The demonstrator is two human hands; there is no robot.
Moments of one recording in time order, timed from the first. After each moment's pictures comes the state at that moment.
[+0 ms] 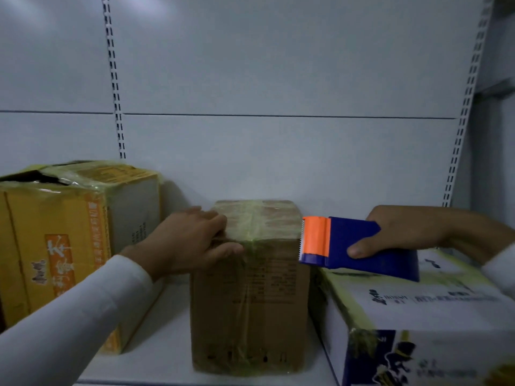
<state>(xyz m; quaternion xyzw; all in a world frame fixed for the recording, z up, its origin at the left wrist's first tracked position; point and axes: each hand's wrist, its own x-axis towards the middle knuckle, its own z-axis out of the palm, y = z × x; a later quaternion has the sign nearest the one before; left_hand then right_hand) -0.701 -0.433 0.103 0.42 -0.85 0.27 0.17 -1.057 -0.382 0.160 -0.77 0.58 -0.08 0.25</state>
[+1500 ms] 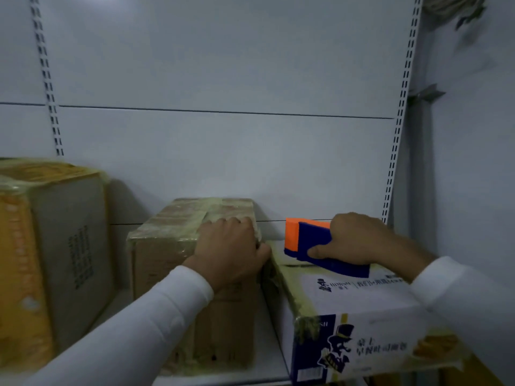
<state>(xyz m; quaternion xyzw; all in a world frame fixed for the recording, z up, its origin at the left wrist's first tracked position) -0.853 -0.435 0.073 0.49 -0.80 0.24 0.24 -1.089 -0.396 0.105 -0.69 0.71 -0.06 -0.12</state>
